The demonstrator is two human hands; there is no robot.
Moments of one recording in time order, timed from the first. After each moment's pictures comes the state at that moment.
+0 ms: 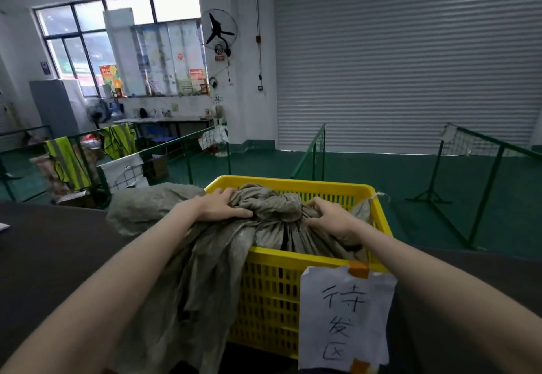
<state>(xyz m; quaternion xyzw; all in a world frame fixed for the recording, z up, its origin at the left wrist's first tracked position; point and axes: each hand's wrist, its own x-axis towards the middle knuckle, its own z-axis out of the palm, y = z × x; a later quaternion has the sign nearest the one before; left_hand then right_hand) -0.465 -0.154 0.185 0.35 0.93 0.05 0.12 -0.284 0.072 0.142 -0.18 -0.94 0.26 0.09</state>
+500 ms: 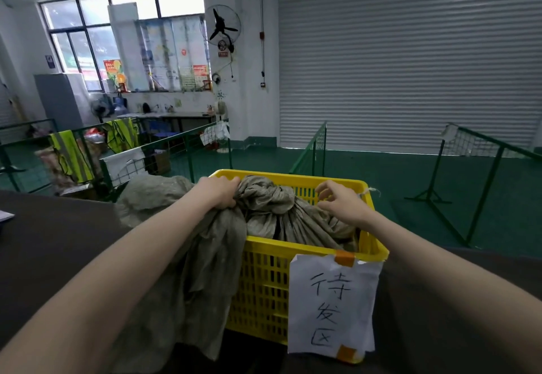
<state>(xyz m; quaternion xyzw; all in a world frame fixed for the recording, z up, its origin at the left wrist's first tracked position) -0.409 -0.132 0.211 0.34 0.93 -0.14 -0.04 -0.236 0.075 0.169 -0.16 -0.91 0.33 0.18</state>
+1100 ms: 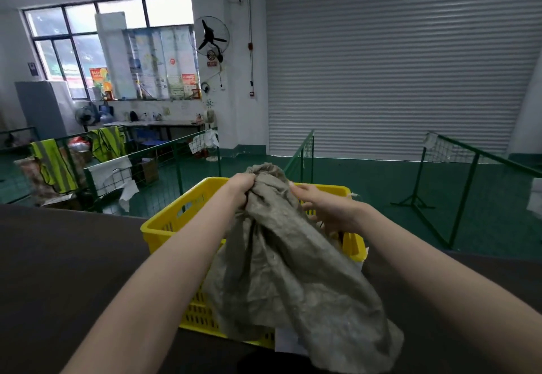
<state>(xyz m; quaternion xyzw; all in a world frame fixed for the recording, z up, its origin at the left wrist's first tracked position) -0.361 -0.071 0.220 0.13 0.69 0.66 0.26 -0.202 0.043 0.209 -0.16 -0.78 0.61 -0.03</state>
